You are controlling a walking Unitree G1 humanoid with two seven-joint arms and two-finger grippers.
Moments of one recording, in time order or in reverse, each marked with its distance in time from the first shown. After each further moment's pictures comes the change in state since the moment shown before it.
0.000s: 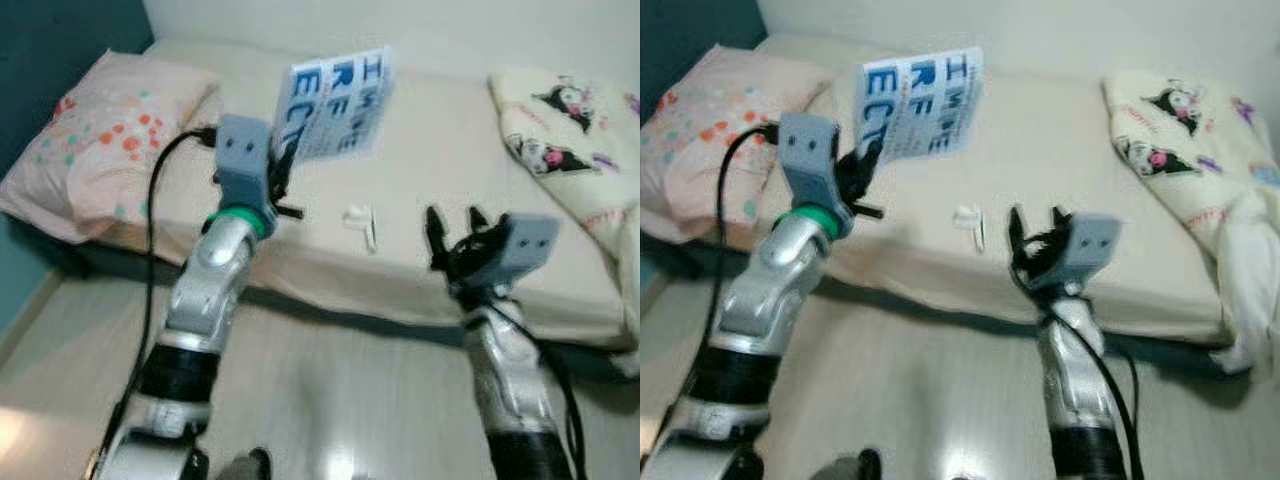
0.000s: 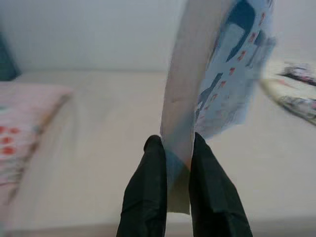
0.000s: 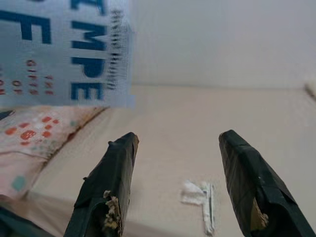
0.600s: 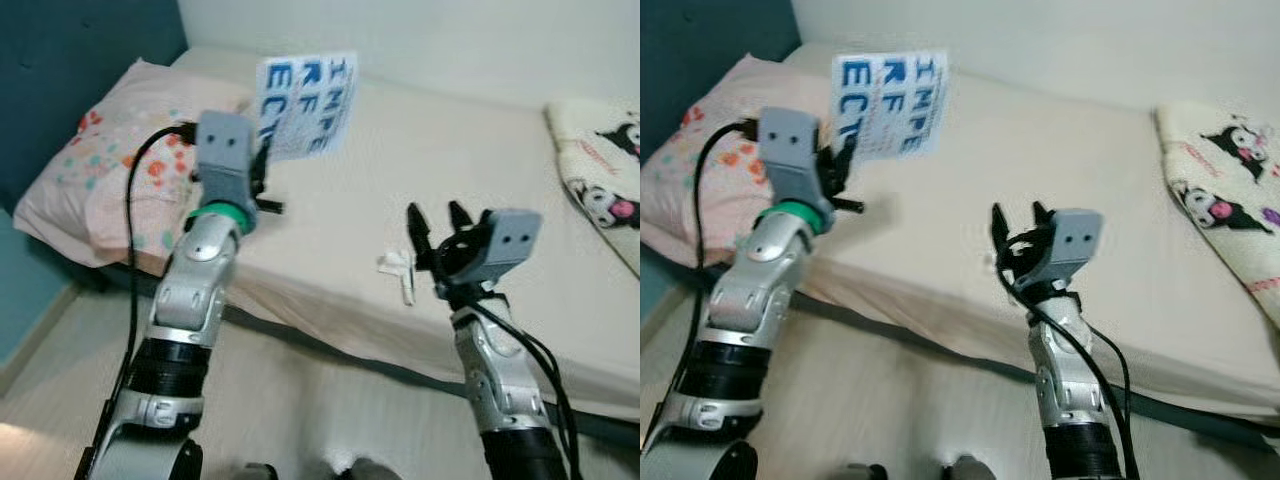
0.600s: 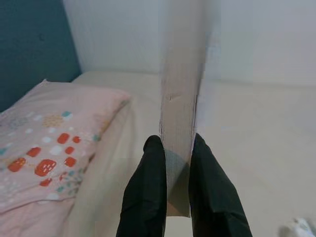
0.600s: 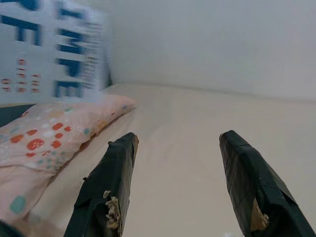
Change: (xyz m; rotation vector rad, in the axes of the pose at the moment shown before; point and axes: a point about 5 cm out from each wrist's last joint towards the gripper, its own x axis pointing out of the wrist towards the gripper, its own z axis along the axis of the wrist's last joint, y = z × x) left arm 0.002 0.006 -0.003 0.023 0.014 0.074; right arm -0.002 -0.004 -0.001 -0.016 0.014 0.006
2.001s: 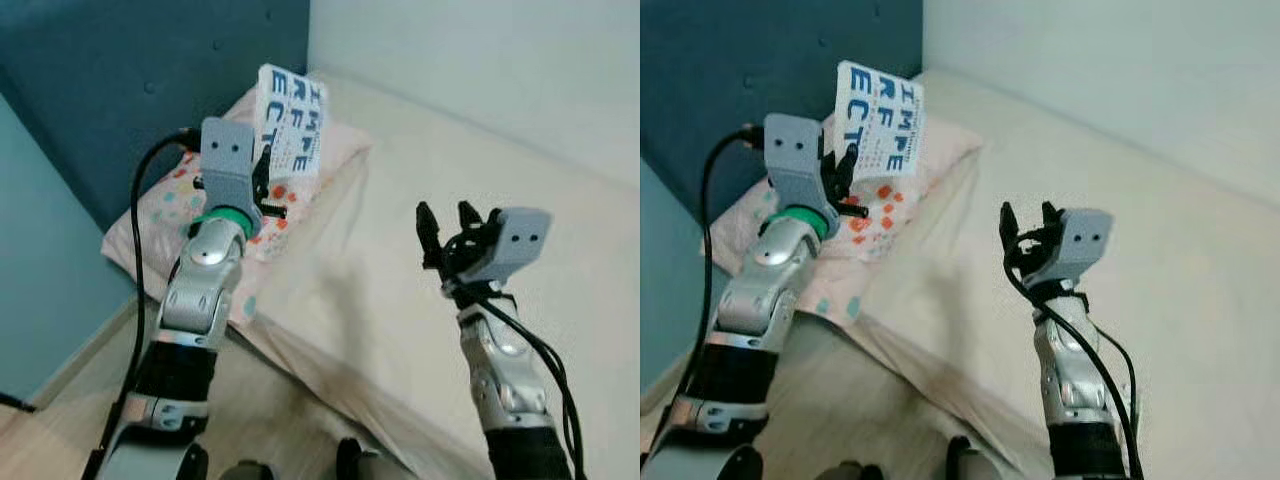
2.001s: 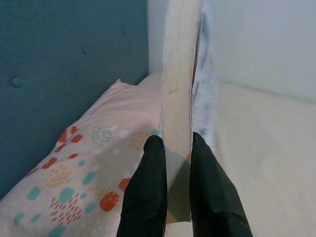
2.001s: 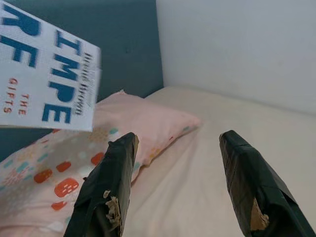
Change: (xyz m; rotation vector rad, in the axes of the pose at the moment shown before) left arm -0.002 -0.008 -0.006 -0.007 0.015 -0.038; right arm -0.001 -0.004 -0.003 0.004 0.008 -0.038
